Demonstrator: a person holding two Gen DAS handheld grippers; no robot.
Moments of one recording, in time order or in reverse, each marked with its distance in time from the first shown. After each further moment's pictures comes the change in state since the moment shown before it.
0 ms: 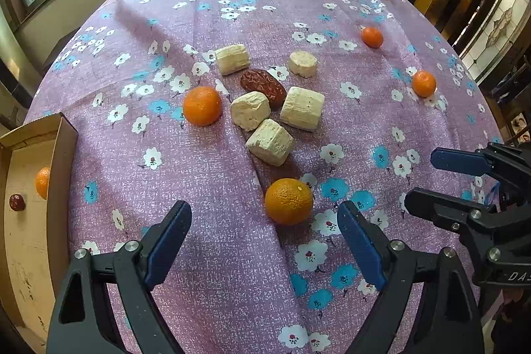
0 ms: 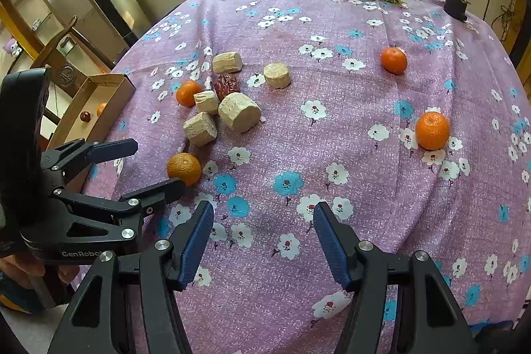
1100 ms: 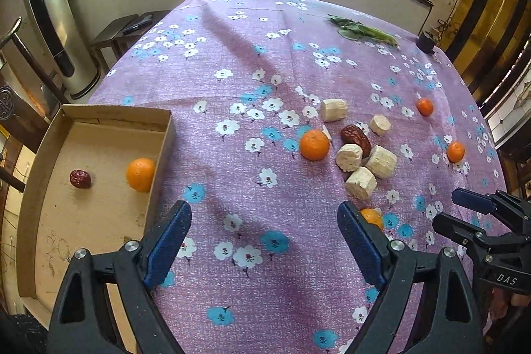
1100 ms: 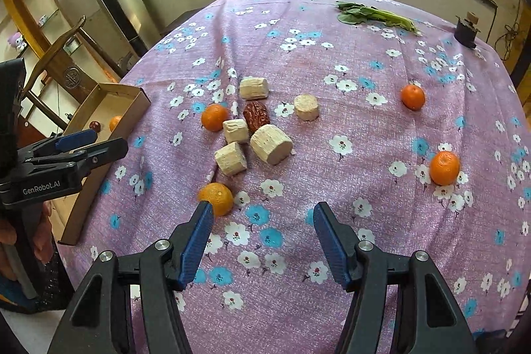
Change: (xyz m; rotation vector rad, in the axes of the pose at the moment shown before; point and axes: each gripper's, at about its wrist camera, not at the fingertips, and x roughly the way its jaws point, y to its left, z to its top) left arm -0.059 0.082 -0.002 -0.211 -0.110 0.088; right arm -0.009 0.032 0.021 -0.039 -0.047 -0.015
